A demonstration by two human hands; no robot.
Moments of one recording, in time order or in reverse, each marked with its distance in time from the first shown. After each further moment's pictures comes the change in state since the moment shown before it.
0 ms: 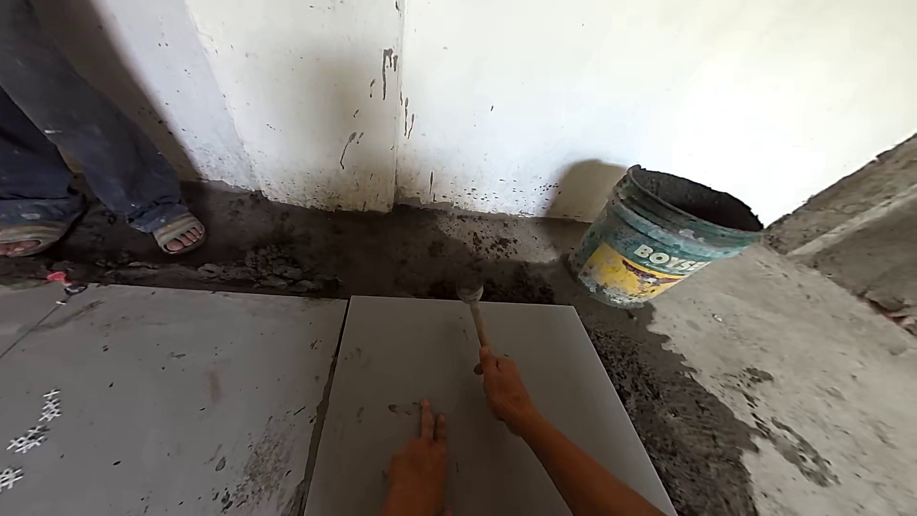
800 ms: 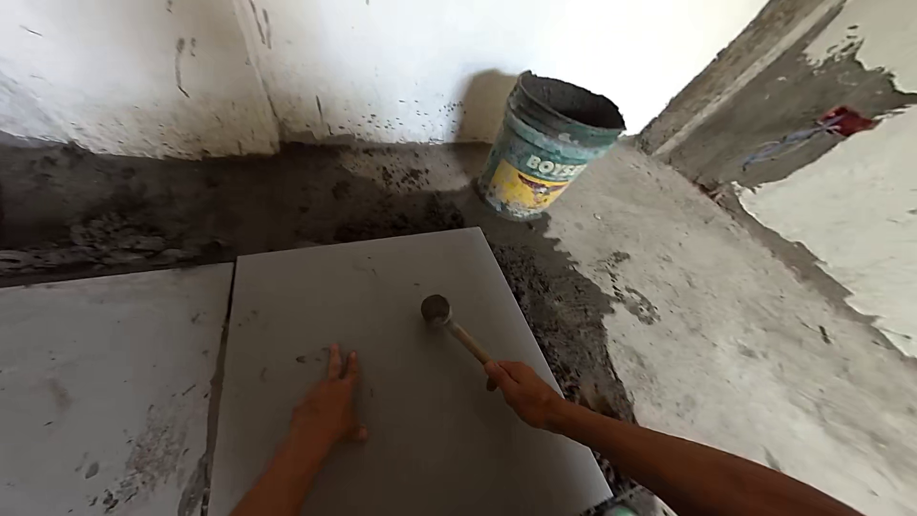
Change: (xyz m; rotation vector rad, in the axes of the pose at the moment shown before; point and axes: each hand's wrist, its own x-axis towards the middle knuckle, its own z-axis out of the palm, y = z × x) left_hand 0.003 0.000 0.006 0.083 -0.074 -0.010; right_hand -0.147 0.150 -0.129 -0.236 -0.159 -0.038
